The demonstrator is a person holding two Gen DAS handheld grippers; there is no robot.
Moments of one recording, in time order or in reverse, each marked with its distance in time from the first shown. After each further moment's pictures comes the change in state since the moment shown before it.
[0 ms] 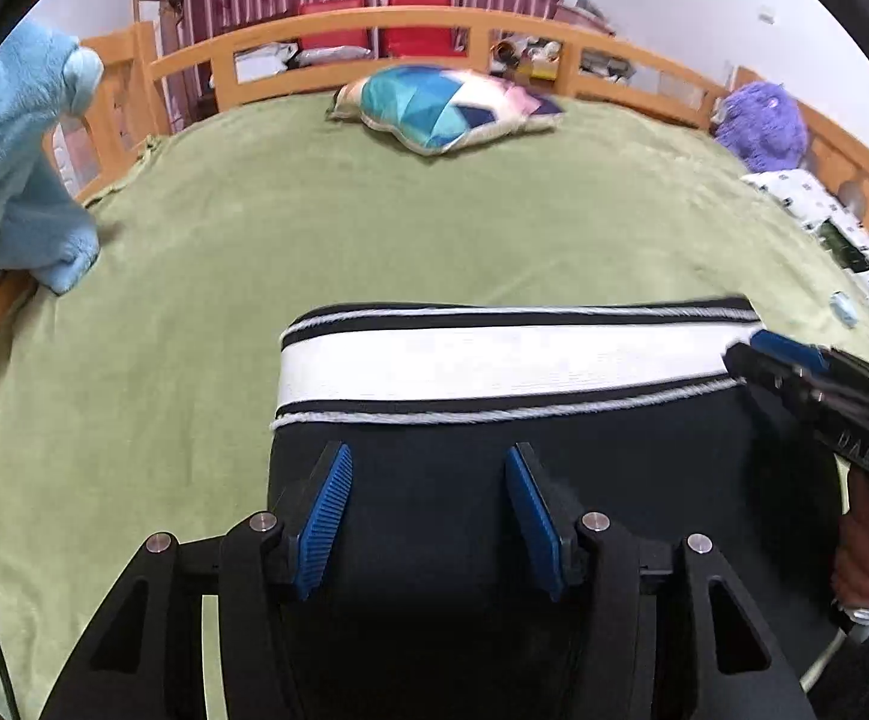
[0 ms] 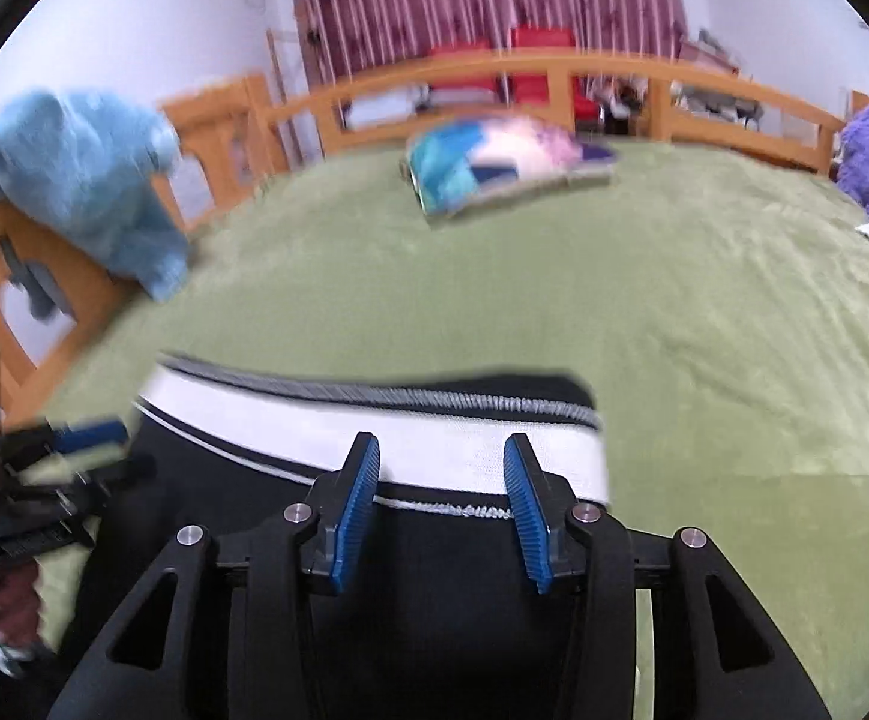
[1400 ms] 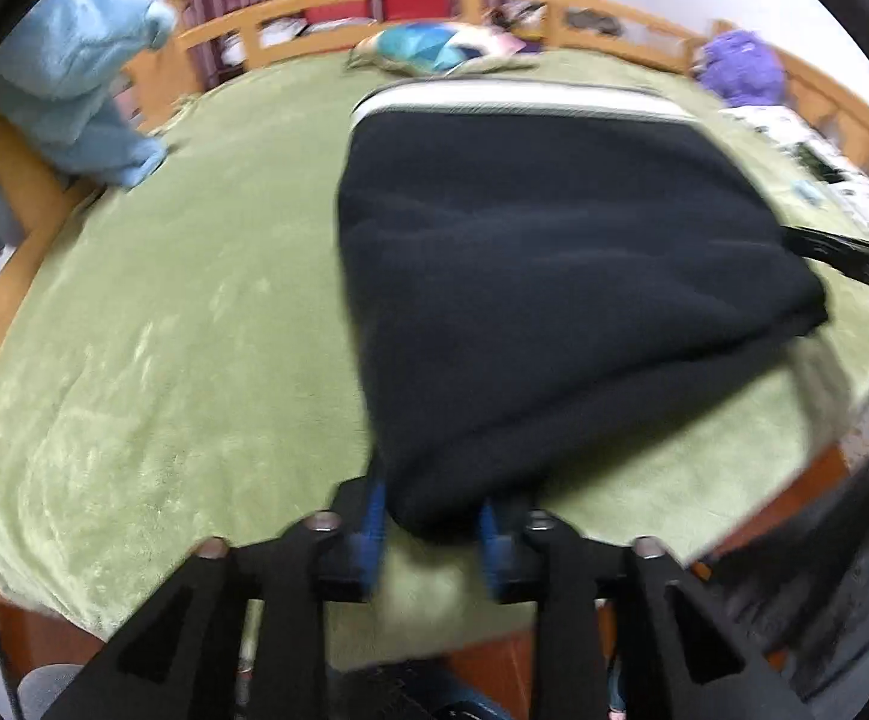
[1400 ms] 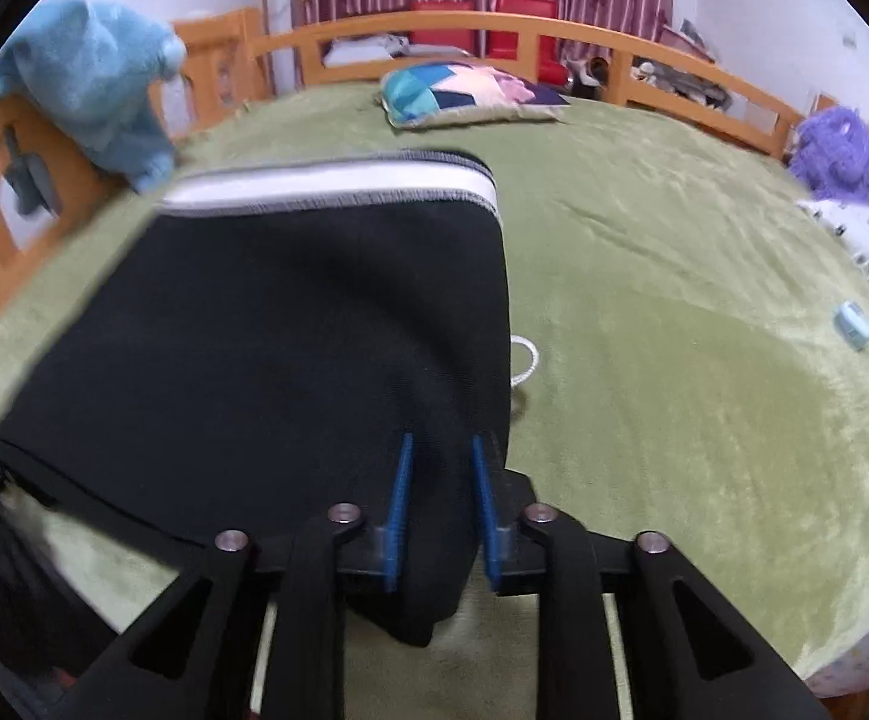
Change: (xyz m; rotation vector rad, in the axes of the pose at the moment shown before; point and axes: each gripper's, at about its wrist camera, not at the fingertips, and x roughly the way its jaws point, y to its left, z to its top) left arm -0.117 0.009 -0.167 0.040 0.045 -0.002; right arm -0.107 -0.001 -0.105 -0.029 0.054 -0.073
